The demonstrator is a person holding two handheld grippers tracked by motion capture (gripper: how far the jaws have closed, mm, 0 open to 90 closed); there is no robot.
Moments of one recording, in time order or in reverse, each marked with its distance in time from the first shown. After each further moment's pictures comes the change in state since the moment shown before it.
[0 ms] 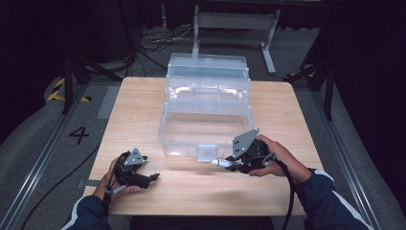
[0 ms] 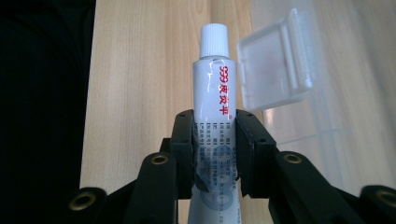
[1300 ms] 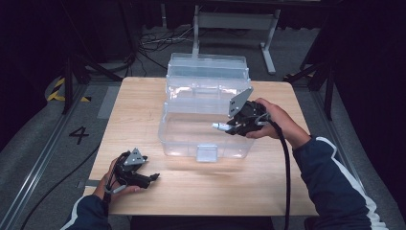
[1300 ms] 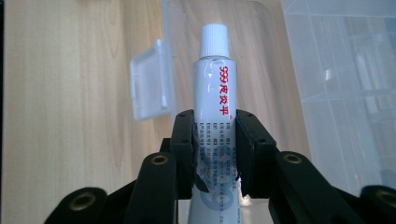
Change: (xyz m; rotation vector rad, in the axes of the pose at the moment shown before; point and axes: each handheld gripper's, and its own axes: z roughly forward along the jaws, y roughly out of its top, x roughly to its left) left arm 0.000 0.000 0.000 0.000 -0.001 0.003; right arm -0.081 0.041 -0.030 0.103 -0.108 0.017
